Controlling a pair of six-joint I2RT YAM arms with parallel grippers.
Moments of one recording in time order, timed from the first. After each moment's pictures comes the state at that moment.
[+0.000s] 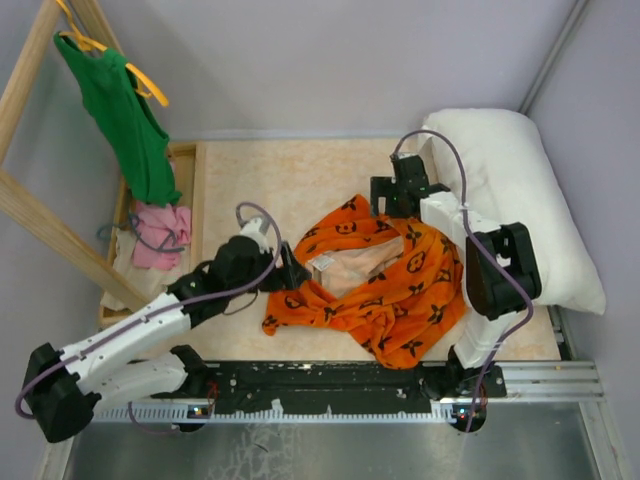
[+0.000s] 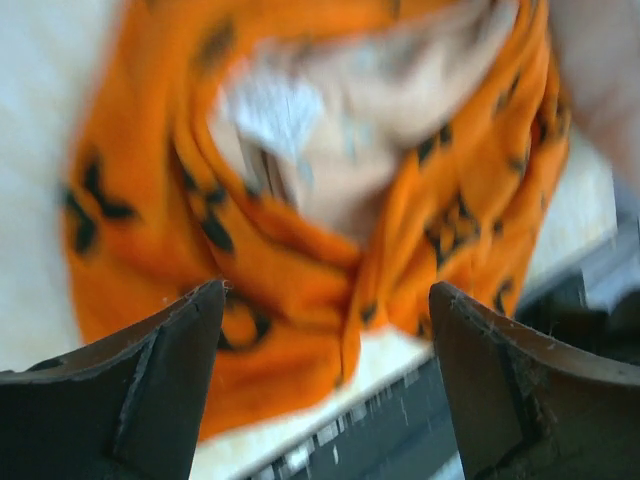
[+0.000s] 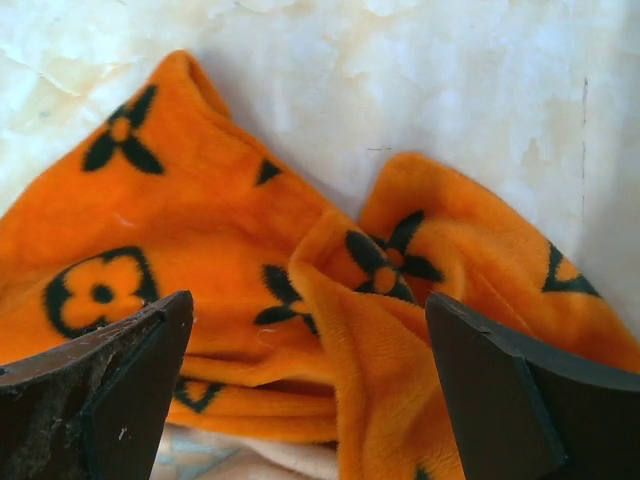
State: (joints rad) left arm -0.77 1.00 0.73 -0.25 -0.10 -0.68; right arm 0.32 1.74 1.23 -0.32 0.06 0.26
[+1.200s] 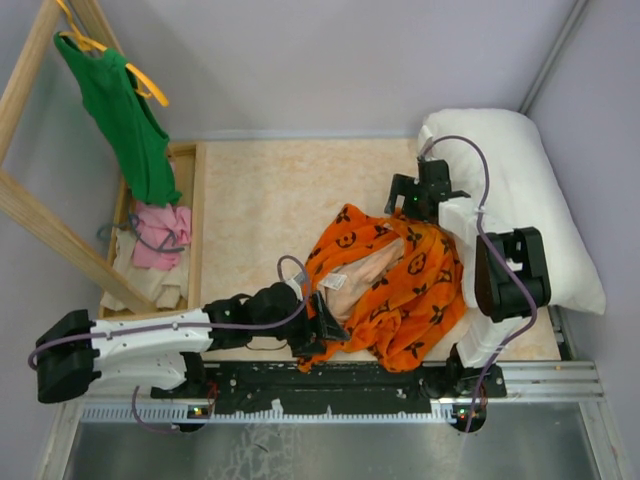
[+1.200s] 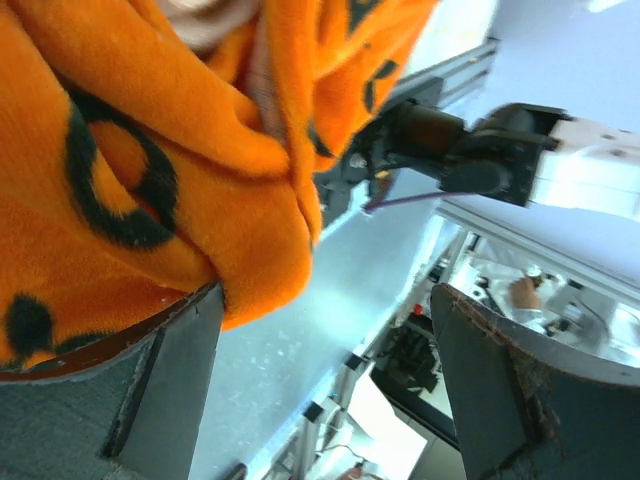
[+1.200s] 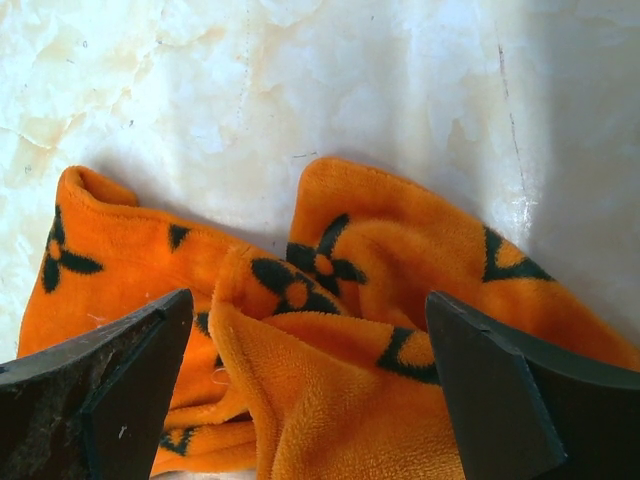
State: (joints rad) left arm -1.20 1.05 0.52 -0.05 0.15 -1.47; right arm 0.18 1.72 1.13 -0.22 -0.05 0.36
